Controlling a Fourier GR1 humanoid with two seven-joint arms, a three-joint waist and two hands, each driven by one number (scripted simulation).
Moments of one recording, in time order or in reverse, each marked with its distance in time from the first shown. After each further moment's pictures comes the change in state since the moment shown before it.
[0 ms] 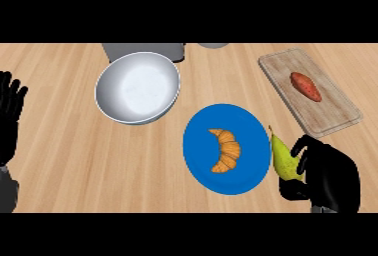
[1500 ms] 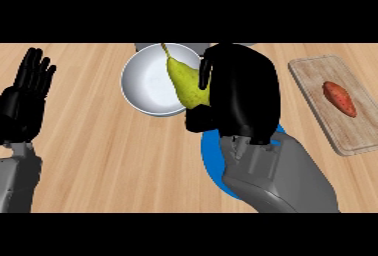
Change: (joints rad) left arm -0.147 -0.031 -0.081 0.039 -0.022 -0.015 0.019; right arm -0.875 0.172 0.091 0.238 -0.249 0.048 0.296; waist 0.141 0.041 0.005
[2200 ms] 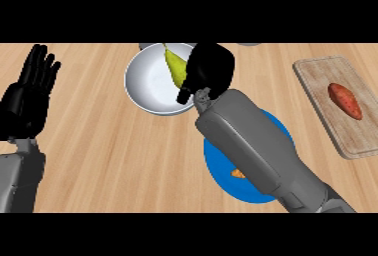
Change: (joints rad) left arm -0.026 -0.006 -0.009 0.015 -0.002 -0.008 -0.006; right arm -0.169 0.001 0.034 0.630 -0.132 -0.273 -0.055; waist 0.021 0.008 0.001
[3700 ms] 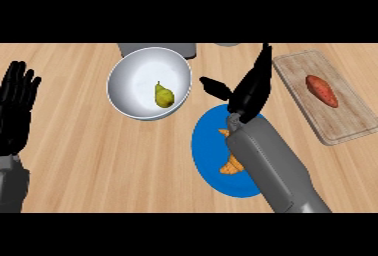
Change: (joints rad) left arm 0.106 0.020 0.062 -0.024 0.015 0.000 -0.025; right arm 0.296 -0.012 -0.090 -0.022 0.140 -0.933 -0.087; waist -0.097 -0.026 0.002
